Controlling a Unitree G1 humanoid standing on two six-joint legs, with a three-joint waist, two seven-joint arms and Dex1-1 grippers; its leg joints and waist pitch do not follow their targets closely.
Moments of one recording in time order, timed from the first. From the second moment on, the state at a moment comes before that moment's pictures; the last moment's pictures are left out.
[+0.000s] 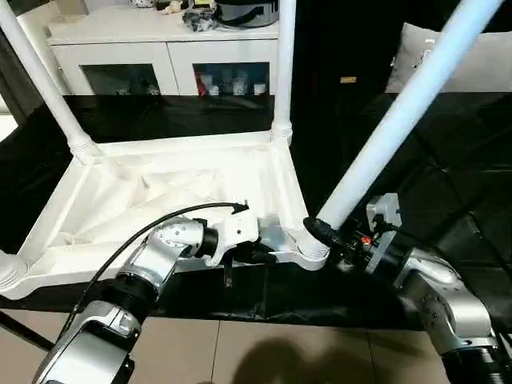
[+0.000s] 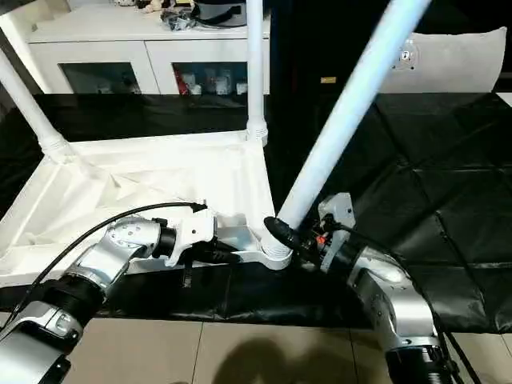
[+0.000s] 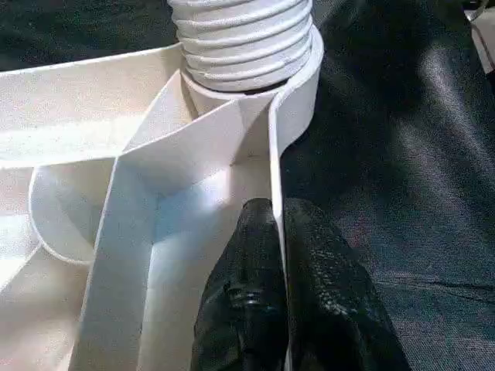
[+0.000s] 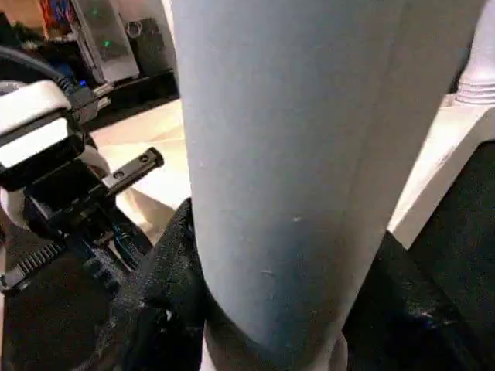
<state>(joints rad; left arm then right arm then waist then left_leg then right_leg) -0.58 0.30 -0.36 0.69 0.05 -0.16 -1.16 -0.18 -0.34 0.03 0.16 0.38 0.19 0.84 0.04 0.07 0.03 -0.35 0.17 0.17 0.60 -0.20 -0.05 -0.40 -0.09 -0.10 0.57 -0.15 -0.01</state>
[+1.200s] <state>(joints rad) -0.67 0.31 -0.36 0.85 0.06 -0.21 -1.21 -0.33 -0.41 0.20 0.23 0.24 0.19 0.90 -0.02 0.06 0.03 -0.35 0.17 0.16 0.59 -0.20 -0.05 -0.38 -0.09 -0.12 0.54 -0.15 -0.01</state>
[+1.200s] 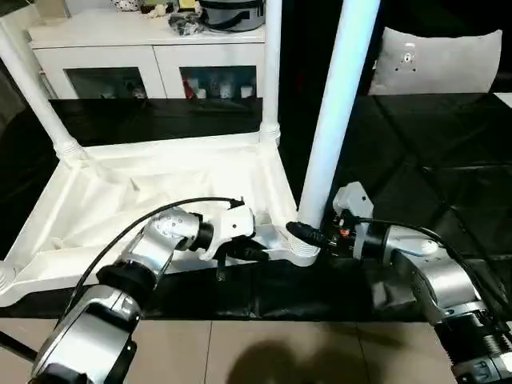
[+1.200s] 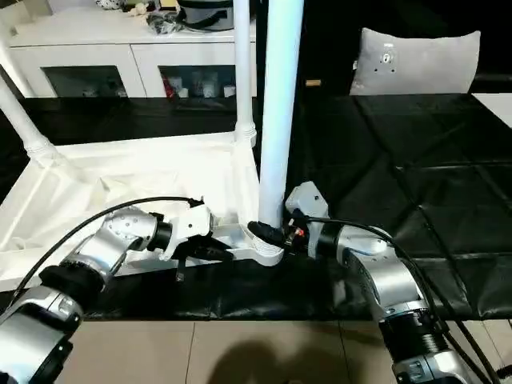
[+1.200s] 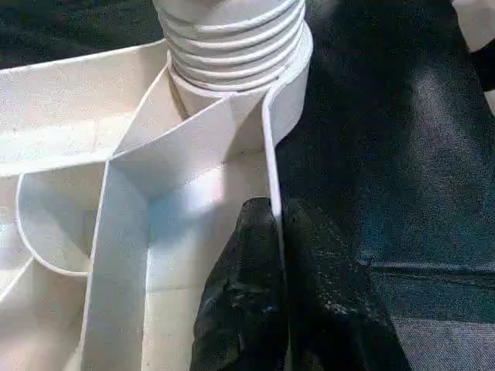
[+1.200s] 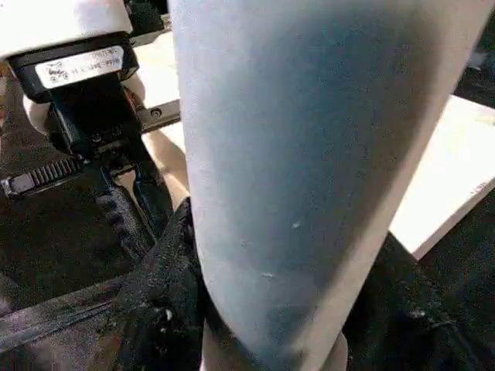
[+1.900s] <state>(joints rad) -0.38 0.21 -0.29 0.25 0.11 0.34 -0.85 -0.37 -0.24 0.15 0.26 0.18 0.25 0.56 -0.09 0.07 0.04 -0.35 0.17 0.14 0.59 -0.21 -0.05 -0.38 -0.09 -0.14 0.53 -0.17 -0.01</state>
